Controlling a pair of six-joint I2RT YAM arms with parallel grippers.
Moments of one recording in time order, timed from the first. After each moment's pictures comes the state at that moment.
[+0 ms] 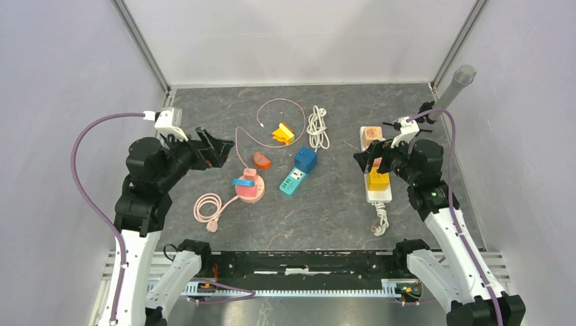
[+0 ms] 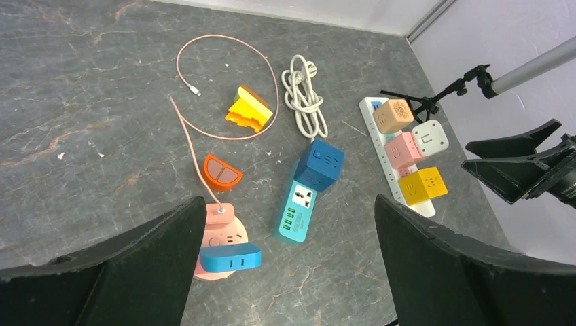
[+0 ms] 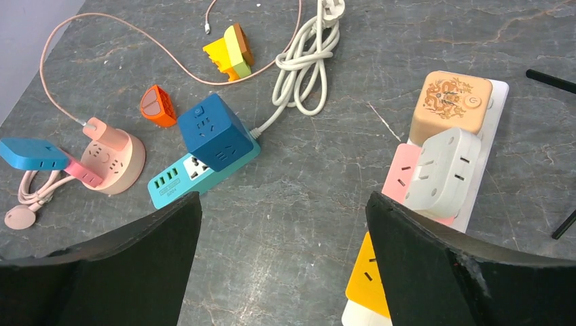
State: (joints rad) left arm -0.15 0.72 1.12 -0.63 0.27 -0.38; right arm 0.15 0.80 0.68 -0.20 -0.34 0.18
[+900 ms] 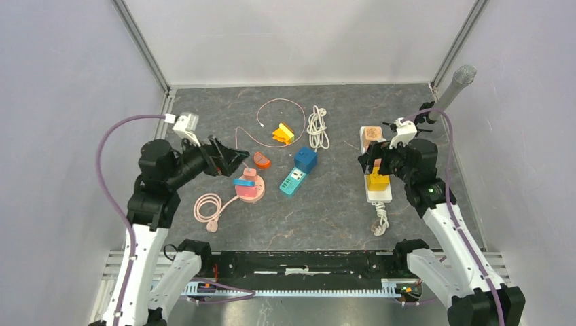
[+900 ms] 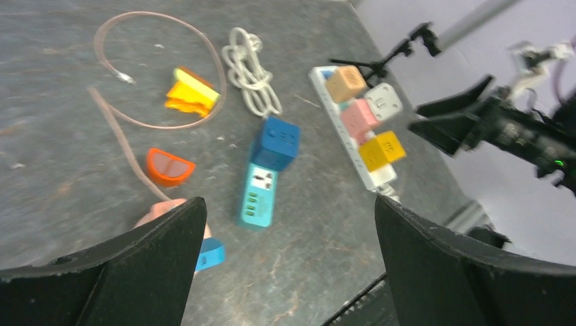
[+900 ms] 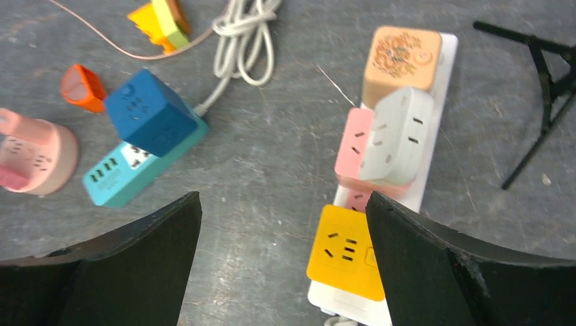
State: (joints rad) left arm -0.15 0.72 1.02 -0.54 0.48 -0.40; right arm 0.16 0.83 0.68 -0.26 -0.23 0.14
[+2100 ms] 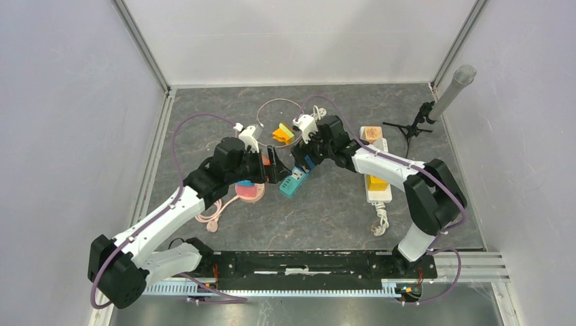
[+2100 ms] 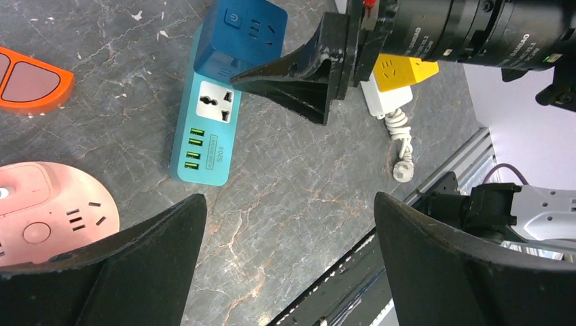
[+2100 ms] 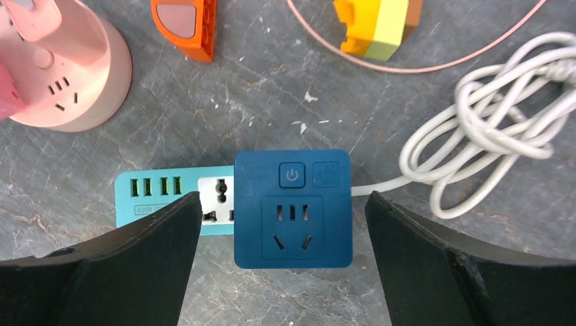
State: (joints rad) left arm -0.61 1.05 0.80 -0.27 0.23 -0.57; right arm 0.62 1.68 1.10 -0.08 -0.22 -0.17
